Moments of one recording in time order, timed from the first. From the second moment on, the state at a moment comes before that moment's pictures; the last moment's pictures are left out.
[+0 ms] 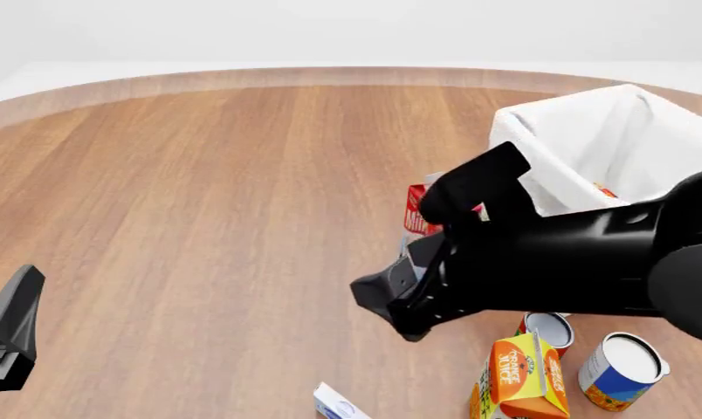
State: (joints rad) left arm 0.00 0.01 0.00 0.00 0.00; right arm 0.92 1.13 -0.78 0.43 0.21
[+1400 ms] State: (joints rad) left arm 0.00 0.01 0.00 0.00 0.00; right arm 0.99 1.39 -0.72 0.24 0.28
